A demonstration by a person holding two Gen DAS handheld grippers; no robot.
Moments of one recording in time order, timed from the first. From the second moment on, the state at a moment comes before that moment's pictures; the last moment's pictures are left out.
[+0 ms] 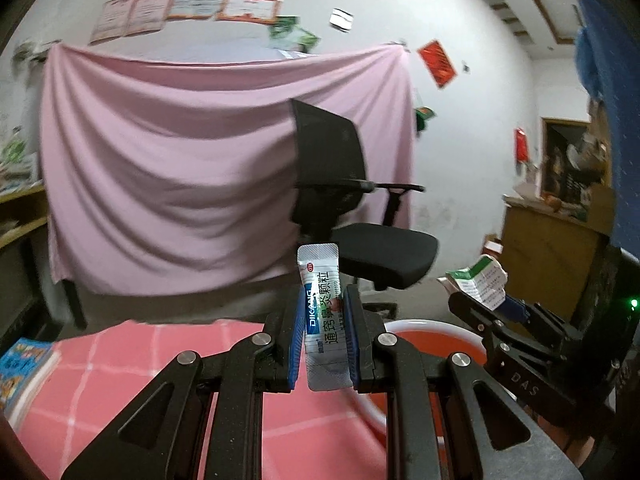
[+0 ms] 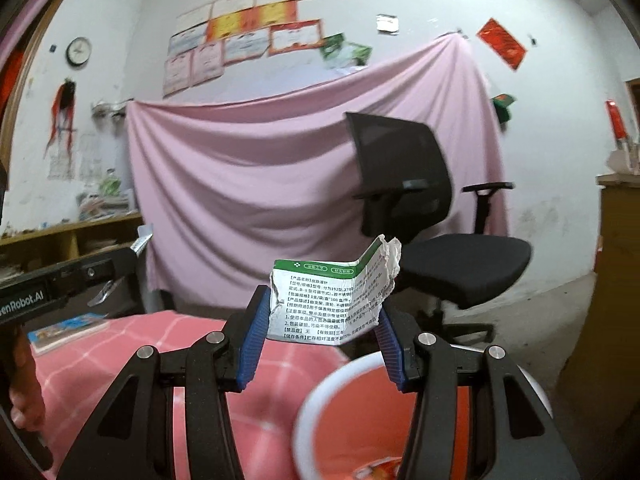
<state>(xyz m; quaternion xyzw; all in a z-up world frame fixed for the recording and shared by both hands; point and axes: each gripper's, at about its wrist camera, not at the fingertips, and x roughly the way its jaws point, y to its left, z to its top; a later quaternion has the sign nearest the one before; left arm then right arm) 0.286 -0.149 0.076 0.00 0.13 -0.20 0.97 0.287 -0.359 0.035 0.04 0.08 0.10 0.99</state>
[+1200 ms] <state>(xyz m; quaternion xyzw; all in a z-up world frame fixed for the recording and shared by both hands) 0.345 -0.257 0.005 0.00 0.36 -0.24 0.90 0.313 -0.457 -0.034 0.14 0.30 0.04 0.94</state>
